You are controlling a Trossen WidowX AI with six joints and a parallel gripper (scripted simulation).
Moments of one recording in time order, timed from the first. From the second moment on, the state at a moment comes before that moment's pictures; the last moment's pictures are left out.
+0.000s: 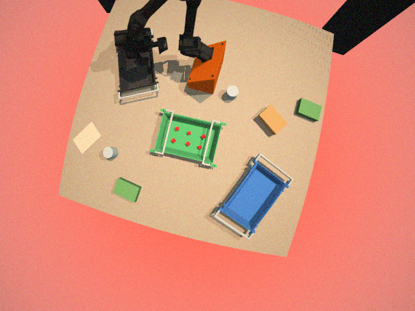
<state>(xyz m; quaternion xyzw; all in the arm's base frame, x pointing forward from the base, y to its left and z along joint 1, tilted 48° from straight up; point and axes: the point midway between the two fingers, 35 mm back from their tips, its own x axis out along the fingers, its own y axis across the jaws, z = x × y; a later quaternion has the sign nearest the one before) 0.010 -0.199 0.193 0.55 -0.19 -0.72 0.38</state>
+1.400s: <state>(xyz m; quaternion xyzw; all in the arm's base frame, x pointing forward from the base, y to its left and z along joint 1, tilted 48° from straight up) -0.002 -0.263 0.135 0.55 -0.19 -0.72 0.37</state>
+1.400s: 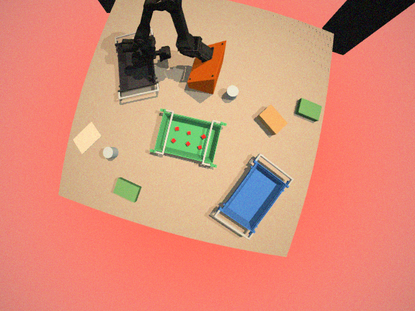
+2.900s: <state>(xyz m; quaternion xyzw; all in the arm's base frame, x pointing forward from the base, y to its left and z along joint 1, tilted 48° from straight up) 0.006 -0.243 0.160 0.55 -0.20 -0.72 0.37</state>
